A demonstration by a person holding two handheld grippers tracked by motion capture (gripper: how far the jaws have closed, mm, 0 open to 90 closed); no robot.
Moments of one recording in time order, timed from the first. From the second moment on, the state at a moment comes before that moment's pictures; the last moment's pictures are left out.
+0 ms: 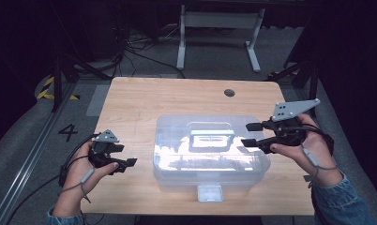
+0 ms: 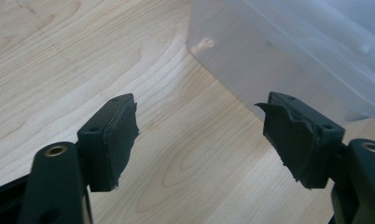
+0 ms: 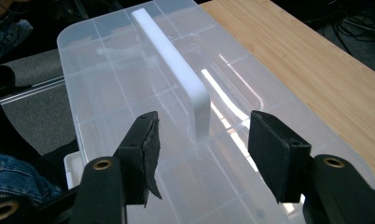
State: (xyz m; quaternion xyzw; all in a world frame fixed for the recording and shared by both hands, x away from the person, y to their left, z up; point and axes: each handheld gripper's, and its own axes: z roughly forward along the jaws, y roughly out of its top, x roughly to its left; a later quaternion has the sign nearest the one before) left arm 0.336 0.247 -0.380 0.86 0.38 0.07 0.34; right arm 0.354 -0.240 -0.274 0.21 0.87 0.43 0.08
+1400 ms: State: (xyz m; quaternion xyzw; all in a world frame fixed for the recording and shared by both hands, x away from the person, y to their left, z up) left arm 0.335 0.247 -0.377 0.86 0.37 0.10 0.35; right arm 0.387 -0.191 -0.292 0.18 0.90 0.39 0.07
